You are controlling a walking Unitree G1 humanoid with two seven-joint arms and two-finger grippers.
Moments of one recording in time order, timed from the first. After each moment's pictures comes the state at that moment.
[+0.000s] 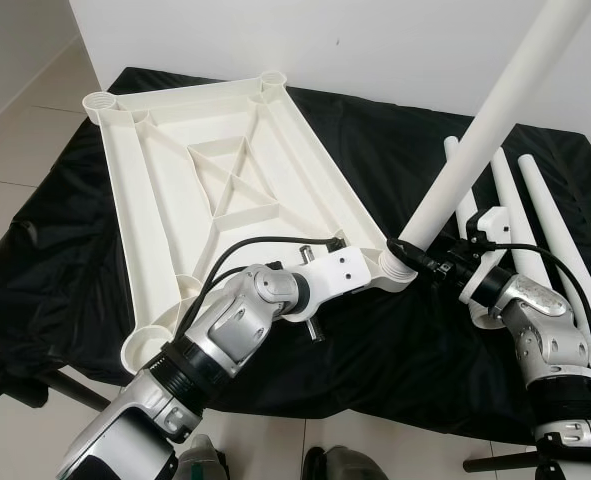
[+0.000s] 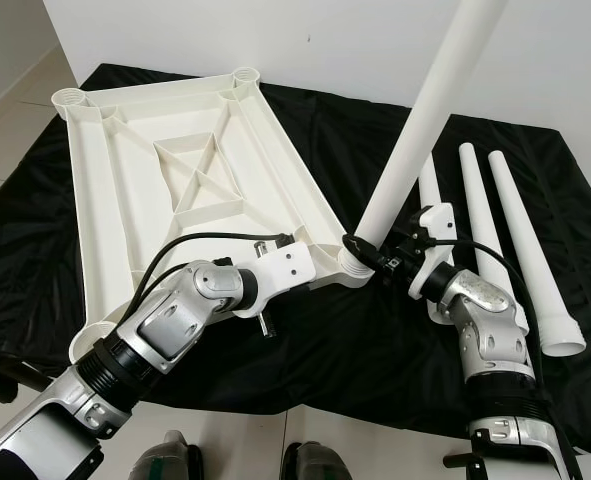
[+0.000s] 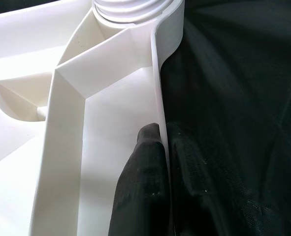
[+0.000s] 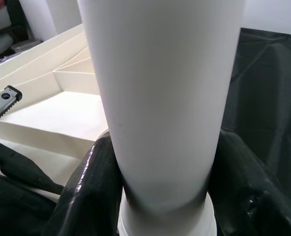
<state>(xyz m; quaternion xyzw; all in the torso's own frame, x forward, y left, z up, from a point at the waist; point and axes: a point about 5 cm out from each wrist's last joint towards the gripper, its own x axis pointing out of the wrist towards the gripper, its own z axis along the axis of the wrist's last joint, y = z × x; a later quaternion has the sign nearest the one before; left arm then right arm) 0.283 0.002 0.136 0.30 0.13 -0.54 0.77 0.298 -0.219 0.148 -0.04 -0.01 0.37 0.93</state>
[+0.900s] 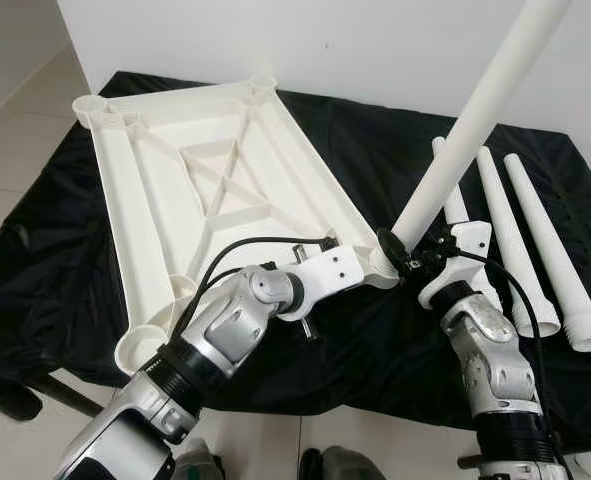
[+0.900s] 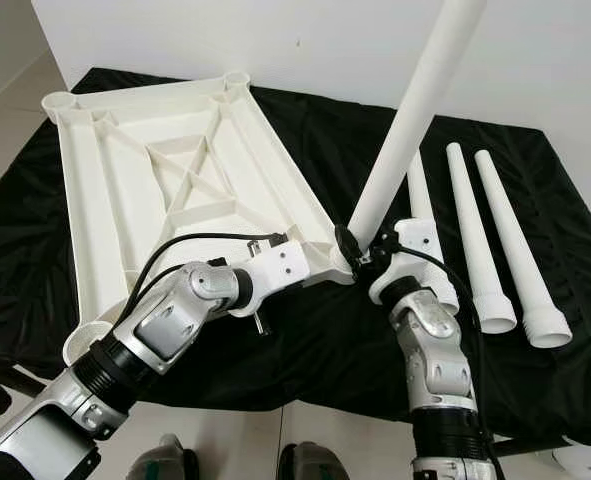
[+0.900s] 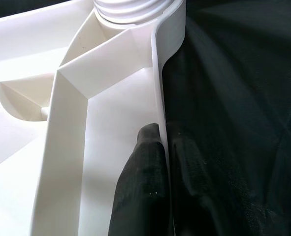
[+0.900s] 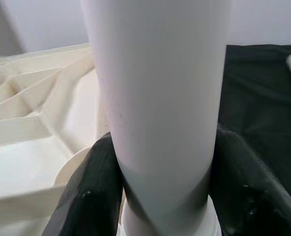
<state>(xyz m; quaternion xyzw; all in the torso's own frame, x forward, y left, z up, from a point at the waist) 0.284 0.007 0.132 0.30 0.14 -0.54 0.78 0.288 -0.164 0.139 0.05 -0.05 0.13 0.99</state>
